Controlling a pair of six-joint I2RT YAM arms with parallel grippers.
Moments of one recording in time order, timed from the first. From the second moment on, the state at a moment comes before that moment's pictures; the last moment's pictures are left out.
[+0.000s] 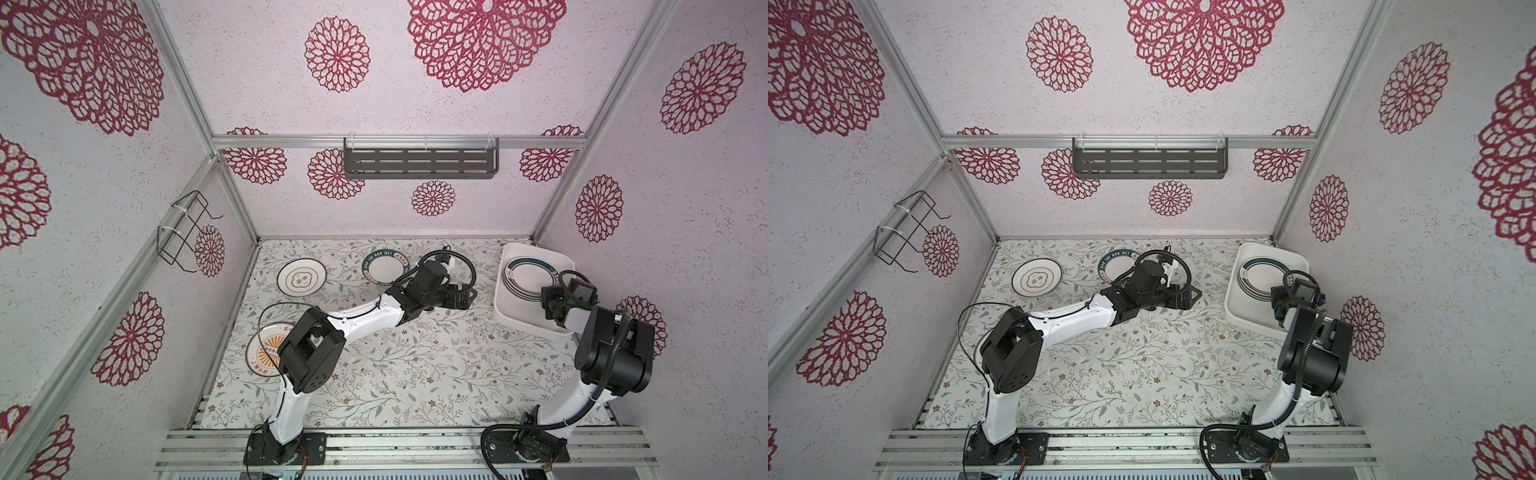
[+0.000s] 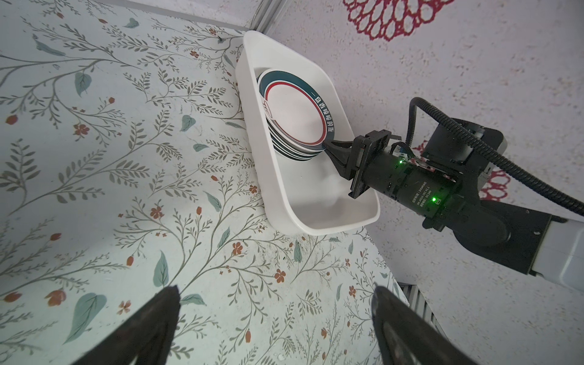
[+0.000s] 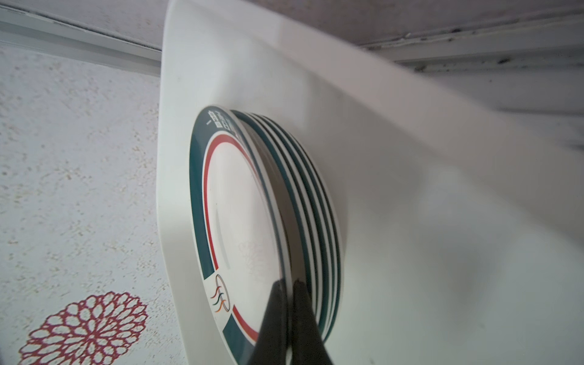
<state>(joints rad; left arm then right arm) -0.86 2.03 1.56 -0.01 0.17 -0.61 -0.41 1.78 0.89 0.25 -0.17 1.14</state>
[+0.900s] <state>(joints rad) -0.86 1.85 1.37 0.00 0.08 -0.59 -0.37 1.56 0.99 -0.02 -0.11 0.96</state>
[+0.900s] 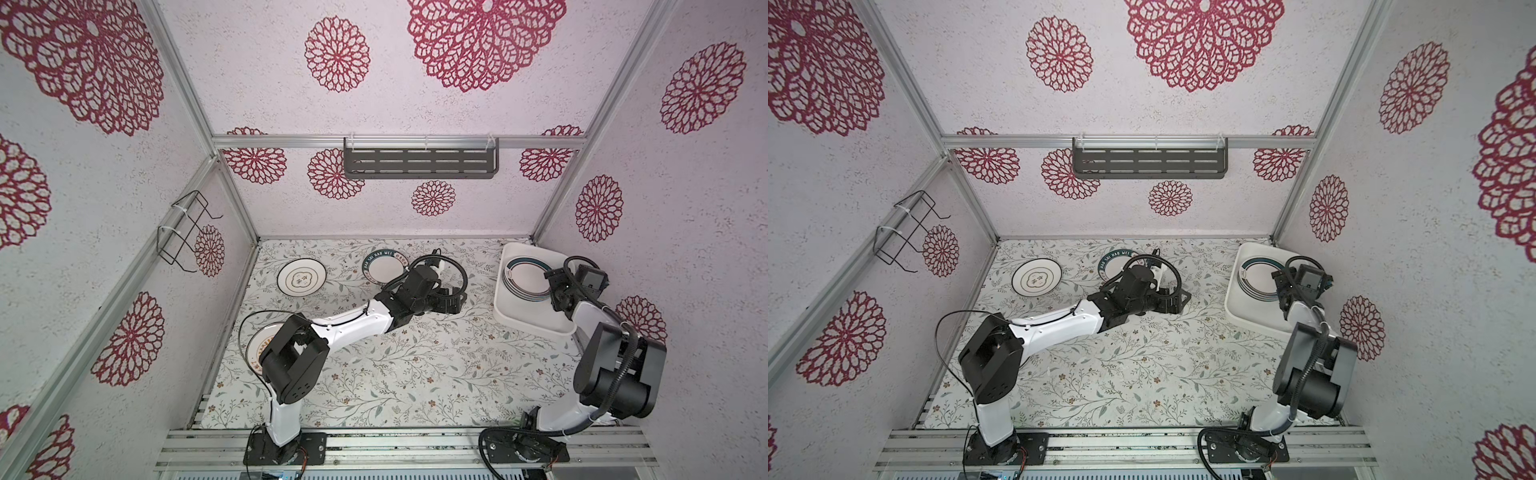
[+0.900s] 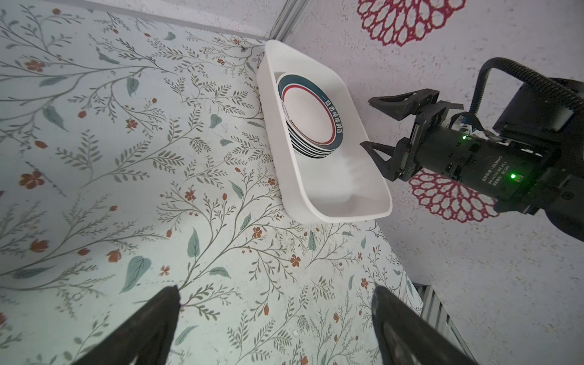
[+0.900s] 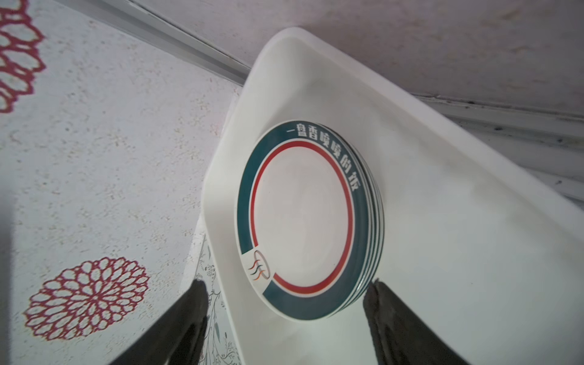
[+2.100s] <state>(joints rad) -0.36 1.19 0.82 -0.21 0.02 -0.59 0.50 2.14 1.62 -0.12 -0.03 0.86</state>
